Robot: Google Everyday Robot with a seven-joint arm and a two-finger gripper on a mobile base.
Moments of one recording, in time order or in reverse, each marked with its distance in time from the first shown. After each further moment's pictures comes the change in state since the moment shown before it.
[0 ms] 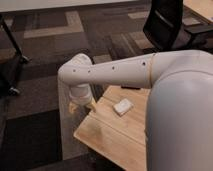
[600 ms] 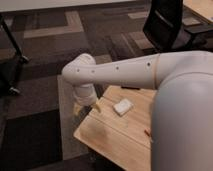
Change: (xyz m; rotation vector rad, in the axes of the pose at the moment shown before) arm 0.011 -0.038 -0.001 0.021 0.039 -0.112
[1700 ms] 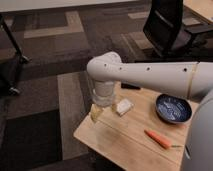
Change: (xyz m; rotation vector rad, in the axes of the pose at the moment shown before) arm 0.041 -0.058 -0.014 -0.073 0.103 -0.426
